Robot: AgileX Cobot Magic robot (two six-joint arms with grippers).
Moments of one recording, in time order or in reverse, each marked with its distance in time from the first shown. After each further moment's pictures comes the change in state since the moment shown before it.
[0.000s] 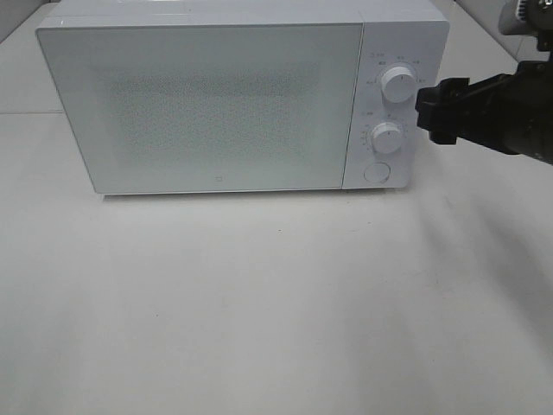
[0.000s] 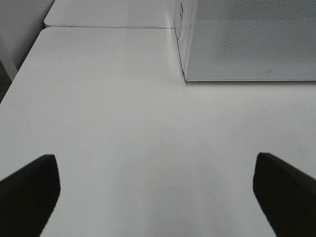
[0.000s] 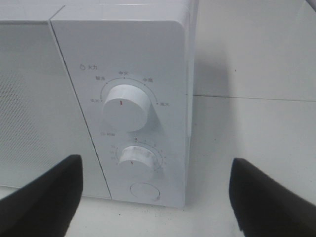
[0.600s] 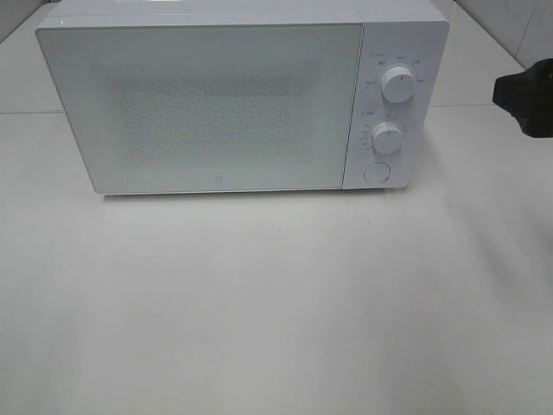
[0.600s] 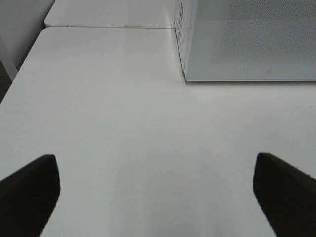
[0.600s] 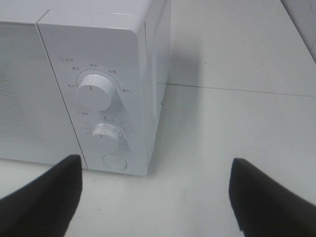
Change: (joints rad) left arm 0.000 0.000 0.000 0.000 0.000 0.000; right arm -0.233 -0.327 0.000 -0.560 0.425 0.413
